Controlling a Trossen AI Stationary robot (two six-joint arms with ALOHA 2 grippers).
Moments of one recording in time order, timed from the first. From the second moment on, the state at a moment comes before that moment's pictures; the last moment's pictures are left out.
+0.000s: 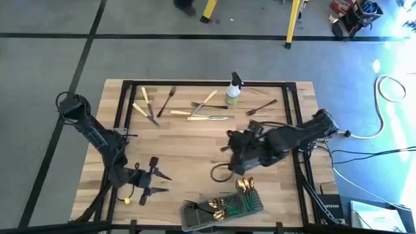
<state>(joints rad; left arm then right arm) -0.95 1.31 0.41 0.70 -0.82 0.00 0.47 1.75 1.96 -1.54 0.49 0.85</state>
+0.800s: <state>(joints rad) -0.16 1.10 0.34 0.59 0.08 0.06 -0.03 1.02 0.85 -1.05 0.33 0.55</state>
